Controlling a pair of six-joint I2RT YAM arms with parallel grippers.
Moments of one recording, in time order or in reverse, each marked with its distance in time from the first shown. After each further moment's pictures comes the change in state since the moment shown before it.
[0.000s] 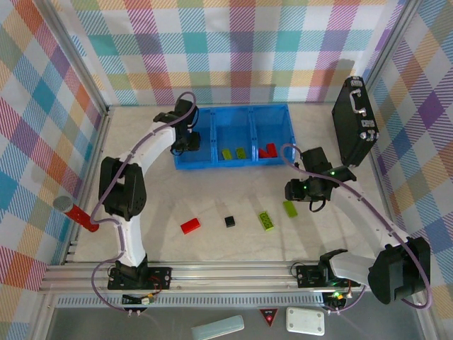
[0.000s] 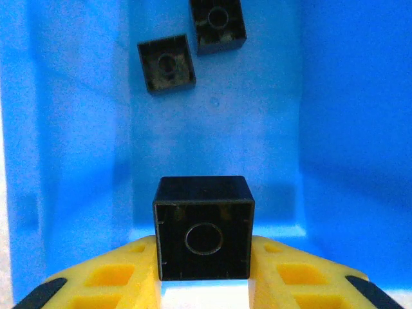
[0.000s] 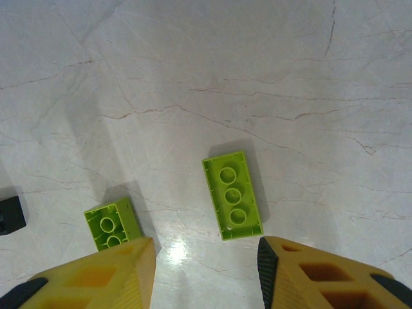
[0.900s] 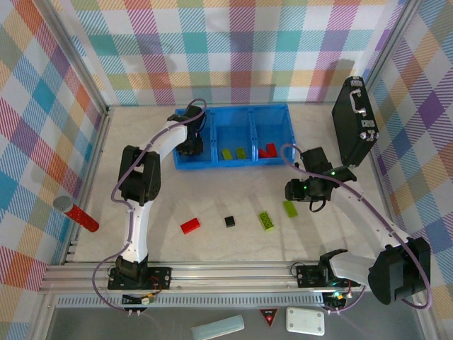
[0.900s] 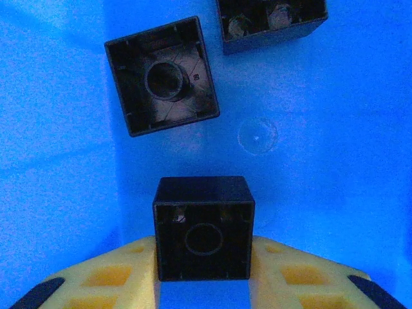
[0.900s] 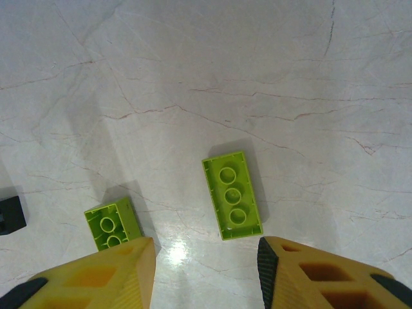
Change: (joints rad) left arm 0.005 0.263 0.143 -0.031 -0.083 0.042; right arm 0.000 -0.003 0.000 0.000 0.000 0.000
